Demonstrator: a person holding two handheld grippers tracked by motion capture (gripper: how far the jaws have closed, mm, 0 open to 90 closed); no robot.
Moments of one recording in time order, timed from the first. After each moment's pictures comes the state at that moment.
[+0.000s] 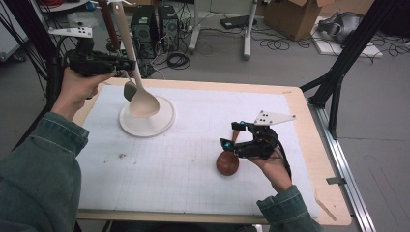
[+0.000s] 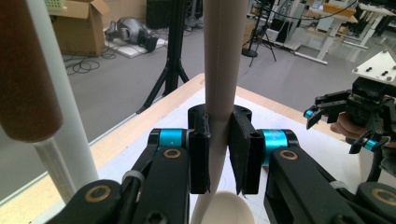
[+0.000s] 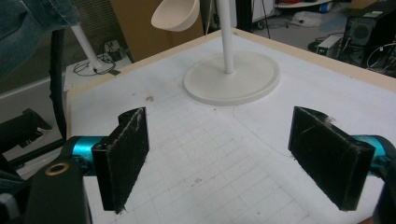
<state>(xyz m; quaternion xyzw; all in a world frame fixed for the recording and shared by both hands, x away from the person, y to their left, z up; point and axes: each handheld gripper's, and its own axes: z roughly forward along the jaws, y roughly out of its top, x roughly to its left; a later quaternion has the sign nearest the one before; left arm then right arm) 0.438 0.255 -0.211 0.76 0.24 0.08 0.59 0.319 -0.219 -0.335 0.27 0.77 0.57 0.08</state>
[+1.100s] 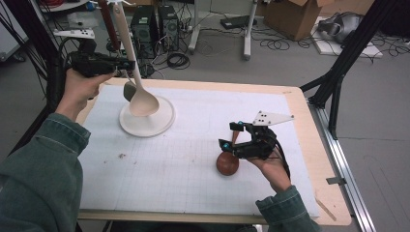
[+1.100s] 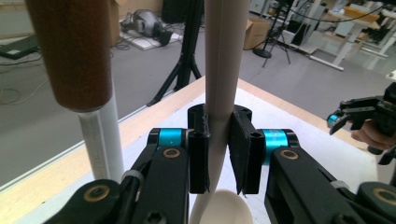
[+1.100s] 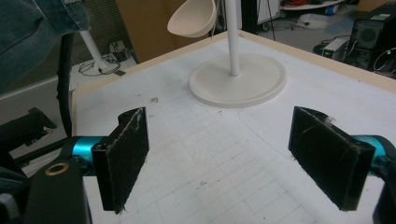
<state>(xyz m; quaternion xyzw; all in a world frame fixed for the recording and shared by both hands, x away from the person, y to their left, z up) 0.446 0.258 -0.221 0.76 0.28 0.10 0.58 0.319 -0.215 -0.335 0.26 0.78 0.57 0.07</state>
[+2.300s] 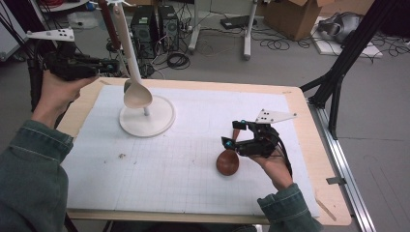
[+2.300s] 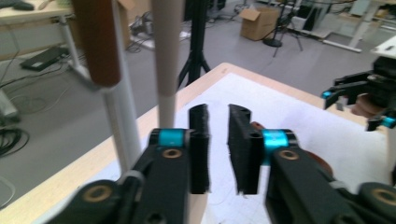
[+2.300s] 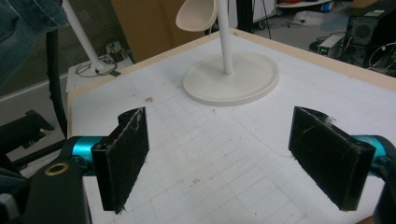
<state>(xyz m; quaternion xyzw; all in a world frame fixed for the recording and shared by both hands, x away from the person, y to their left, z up) 0.414 0.283 -0.203 0.77 0.25 0.13 0.57 0.324 -0.222 -0.335 0.27 0.77 0.57 0.07</state>
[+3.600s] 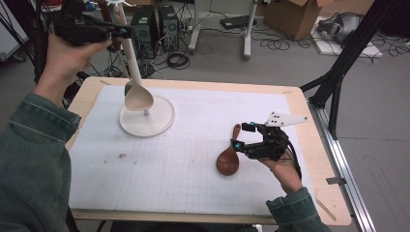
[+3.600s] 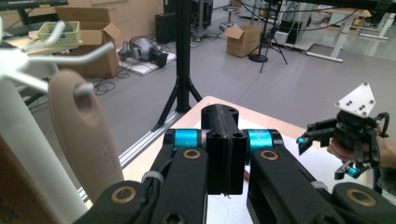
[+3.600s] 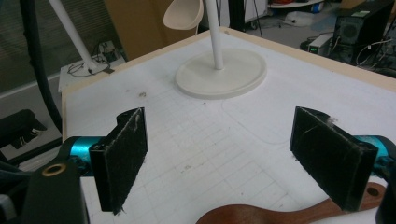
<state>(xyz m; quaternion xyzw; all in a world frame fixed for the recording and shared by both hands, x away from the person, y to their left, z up) 0.416 0.230 -0.116 0.76 0.22 0.14 0.59 0.316 -0.244 -0.336 0.28 0.77 0.56 0.09</state>
